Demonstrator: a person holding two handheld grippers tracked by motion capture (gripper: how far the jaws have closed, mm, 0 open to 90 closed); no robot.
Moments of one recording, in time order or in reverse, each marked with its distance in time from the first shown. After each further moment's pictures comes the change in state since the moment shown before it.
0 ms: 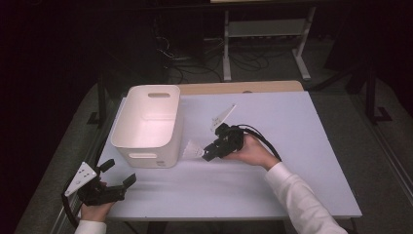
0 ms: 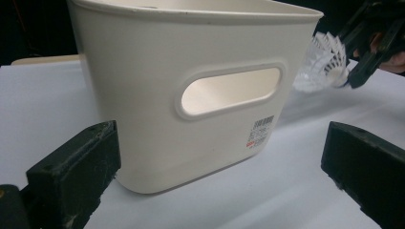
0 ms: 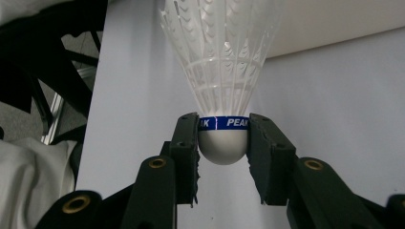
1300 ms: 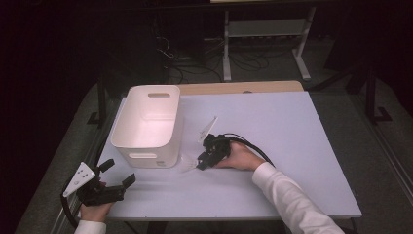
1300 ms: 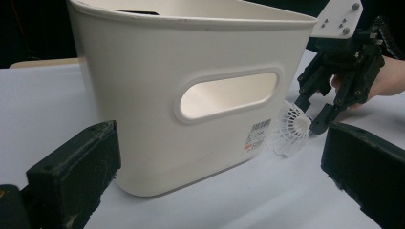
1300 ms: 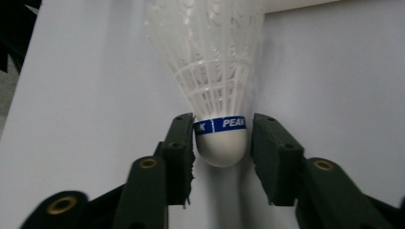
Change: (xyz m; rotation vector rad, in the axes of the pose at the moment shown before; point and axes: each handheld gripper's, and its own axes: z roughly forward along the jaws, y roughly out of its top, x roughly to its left) left arm 0.000 0.000 -0.002 -0.018 -0.006 0.006; right arm -0.015 -0.008 0.063 0.147 0.006 -0.075
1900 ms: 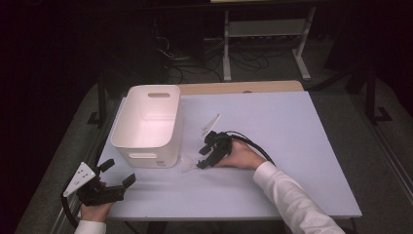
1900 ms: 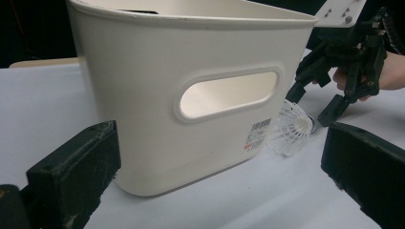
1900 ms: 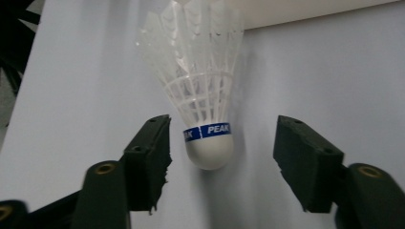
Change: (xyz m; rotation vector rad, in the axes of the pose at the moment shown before) left arm 0.000 0.000 0.000 0.000 0.000 0.002; right arm -0.001 0.001 -0.008 -0.040 -0.030 0.019
